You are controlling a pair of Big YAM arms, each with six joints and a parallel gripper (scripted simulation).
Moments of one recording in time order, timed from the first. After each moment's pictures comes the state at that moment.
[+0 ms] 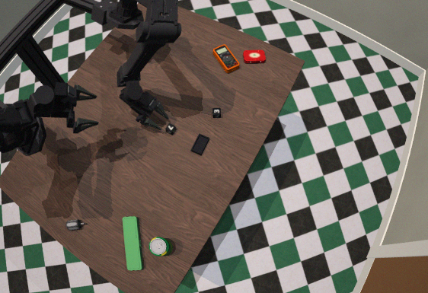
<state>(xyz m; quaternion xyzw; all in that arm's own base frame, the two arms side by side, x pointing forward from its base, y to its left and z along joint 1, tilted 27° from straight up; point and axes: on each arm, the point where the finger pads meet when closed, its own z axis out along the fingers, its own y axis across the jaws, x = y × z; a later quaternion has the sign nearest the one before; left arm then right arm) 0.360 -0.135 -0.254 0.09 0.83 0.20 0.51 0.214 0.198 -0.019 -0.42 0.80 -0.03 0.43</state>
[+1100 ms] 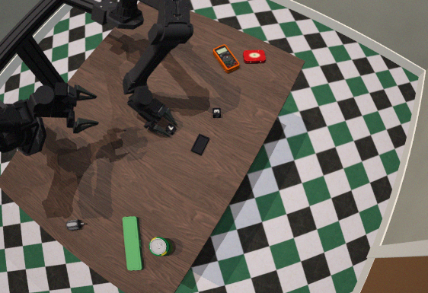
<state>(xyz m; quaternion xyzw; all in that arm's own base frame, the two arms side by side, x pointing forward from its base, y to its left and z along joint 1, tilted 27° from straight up) 0.399 -0.131 -0.263 0.09 0.83 0.20 0.51 0.214 0.198 -0.019 -0.42 0.80 -0.03 0.43</state>
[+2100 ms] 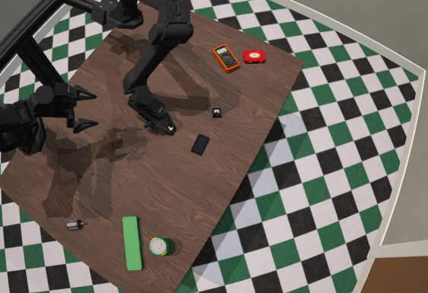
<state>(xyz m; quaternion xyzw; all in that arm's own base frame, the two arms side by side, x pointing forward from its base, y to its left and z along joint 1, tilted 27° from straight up) 0.399 -0.131 -0.263 0.09 0.83 0.20 0.51 0.214 0.198 -0.019 -0.42 0.80 -0.03 0.43</state>
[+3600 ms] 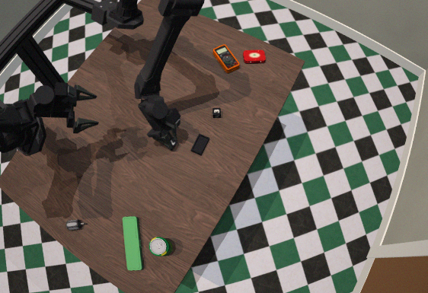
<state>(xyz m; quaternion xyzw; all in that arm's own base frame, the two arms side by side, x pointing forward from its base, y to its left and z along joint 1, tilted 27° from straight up) 0.439 -0.183 -0.269 0.04 0.91 0.07 0.41 0.214 0.198 -0.019 -0.42 0.80 -0.03 0.43</state>
